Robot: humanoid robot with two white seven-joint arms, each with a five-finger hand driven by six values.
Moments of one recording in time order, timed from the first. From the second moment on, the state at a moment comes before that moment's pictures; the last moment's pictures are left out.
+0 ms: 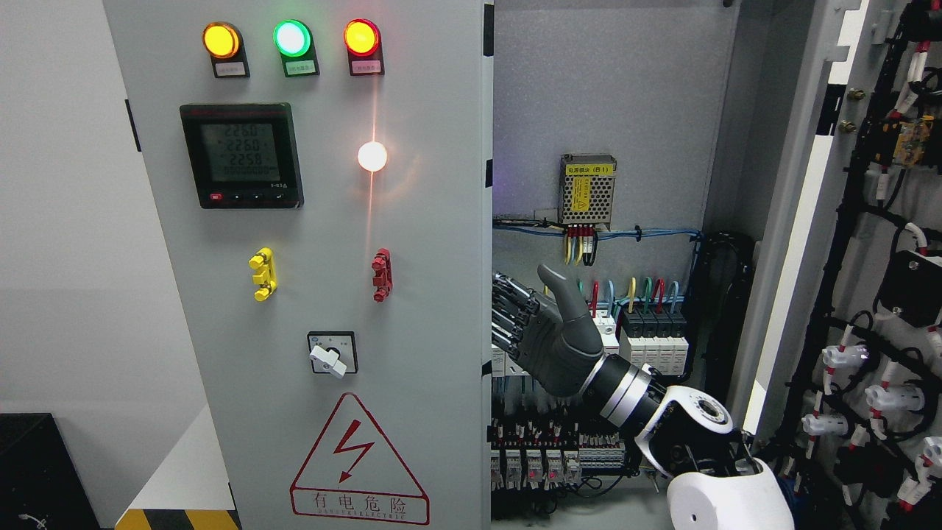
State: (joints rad) left arm 0.05 -0.10 0.00 0.00 0.00 -0.11 0.04; right arm -0.83 0.00 0.15 -1.26 -0.57 0.33 0.71
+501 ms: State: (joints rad) left arm 0.05 -0.10 0.00 0.00 0.00 -0.11 0.04; right arm -0.82 0.00 0.15 -1.29 -0.57 0.33 0.71
